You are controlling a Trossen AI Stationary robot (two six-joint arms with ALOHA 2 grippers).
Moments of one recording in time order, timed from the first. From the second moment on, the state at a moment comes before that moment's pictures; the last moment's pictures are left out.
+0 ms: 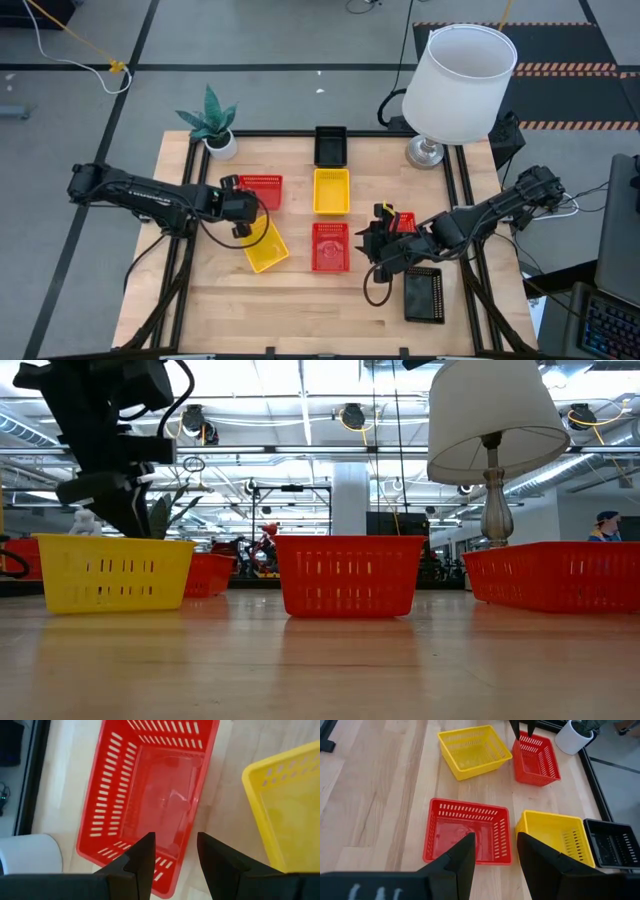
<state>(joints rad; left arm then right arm) -0.06 1.13 0.65 -0.79 -0.46 -0.18 0.44 1.41 1.26 -0.71 0.50 0.16</state>
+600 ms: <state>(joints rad) -0.02 1.30 0.65 -0.75 -0.45 -0.06 0.44 1.41 1.26 -0.71 0.50 0.16</state>
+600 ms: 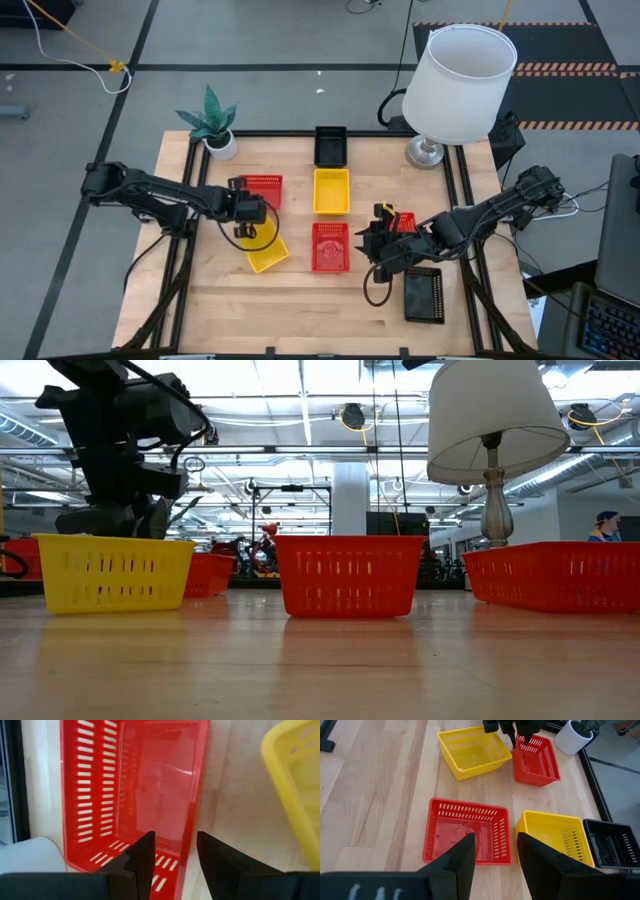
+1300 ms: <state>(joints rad) -0.01 1.32 0.72 -0.73 -0.53 0.13 0.44 1.41 1.26 -0.70 0.50 0.14</state>
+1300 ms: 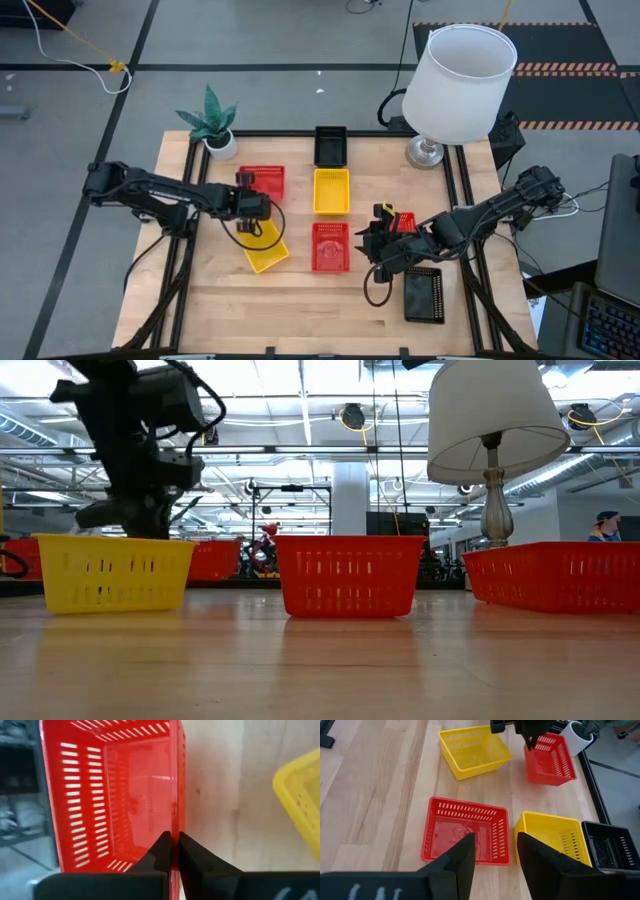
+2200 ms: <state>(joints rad) -0.42 1.31 1.10 -0.62 -0.50 1.00 0.60 1.36 1.26 -0.94 0.61 0.46</state>
